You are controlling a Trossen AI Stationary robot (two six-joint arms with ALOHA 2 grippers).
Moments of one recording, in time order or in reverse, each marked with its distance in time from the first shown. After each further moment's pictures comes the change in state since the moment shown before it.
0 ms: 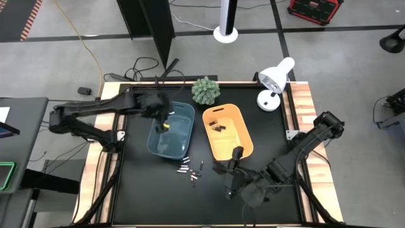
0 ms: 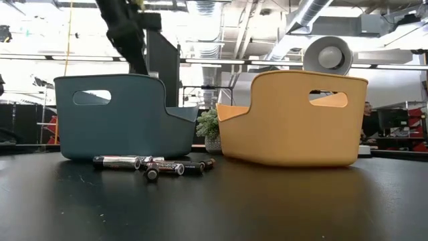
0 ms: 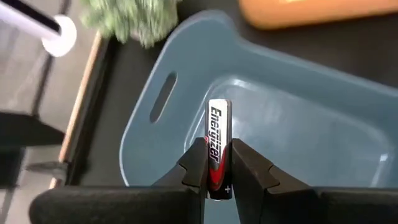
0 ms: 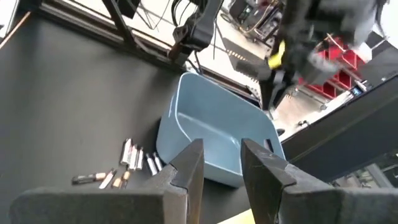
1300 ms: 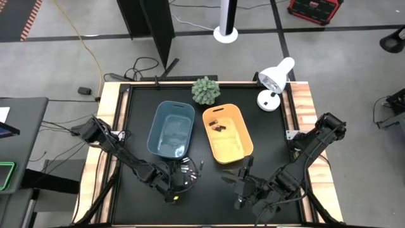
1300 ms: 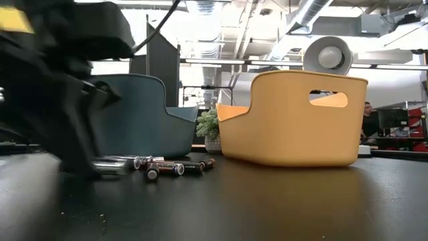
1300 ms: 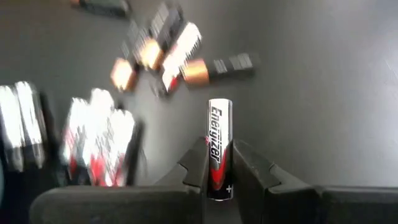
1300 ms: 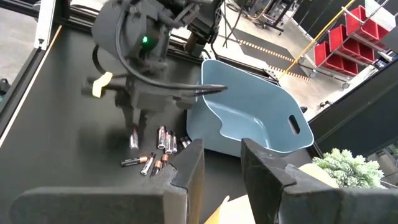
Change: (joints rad) left arm -0.857 0.520 -0.173 0.647 -0.084 -0.692; right arm 0.118 0.000 0.000 -0.164 0.045 0.323
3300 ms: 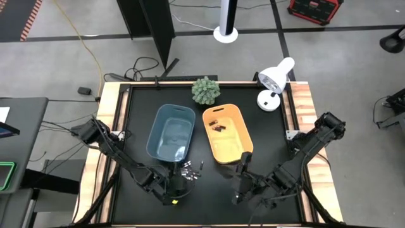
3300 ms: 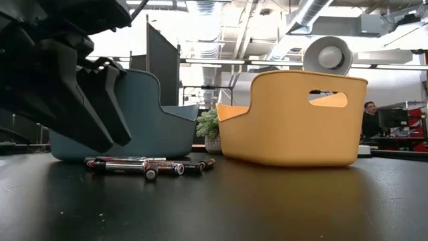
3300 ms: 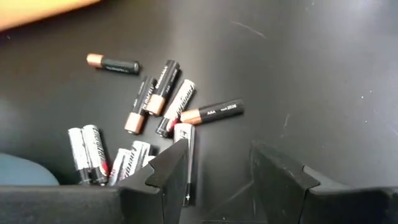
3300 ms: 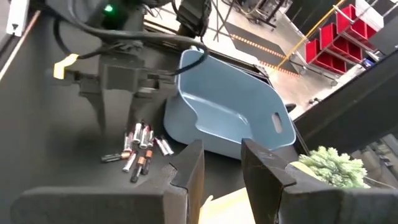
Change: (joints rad) left arm -0.046 0.007 0.004 0.096 -0.195 0.090; right arm -0.042 -0.001 0.000 -0.019 -0.001 -0.034
